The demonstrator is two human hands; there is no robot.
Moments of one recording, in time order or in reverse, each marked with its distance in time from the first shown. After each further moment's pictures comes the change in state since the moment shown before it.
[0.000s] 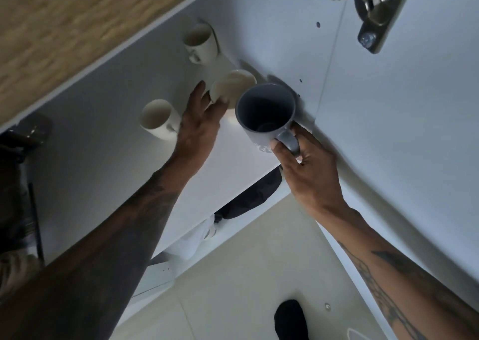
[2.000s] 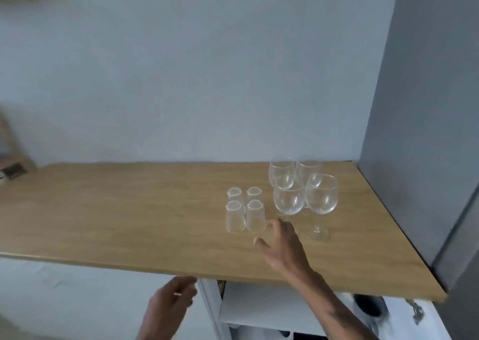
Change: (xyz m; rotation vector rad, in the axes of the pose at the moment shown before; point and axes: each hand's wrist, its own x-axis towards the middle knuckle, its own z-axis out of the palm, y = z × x) left_hand -0.429 0.216 -0.338 0.131 0.721 -0.214; right_hand -0.209 -0.484 -0.002 -0.433 -0.692 -0.528
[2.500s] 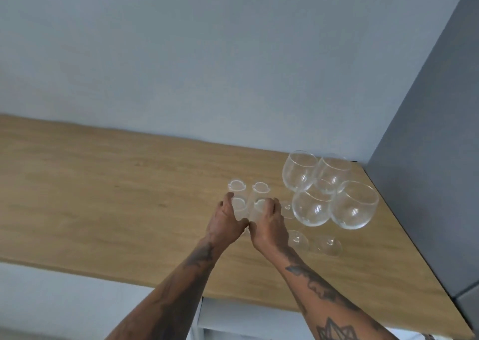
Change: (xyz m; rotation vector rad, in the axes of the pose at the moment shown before) left_hand 0.203 0.054 0.106 0.188 -0.189 0.084; right_hand 0.157 0.025 0.112 -0.218 0.112 0.071
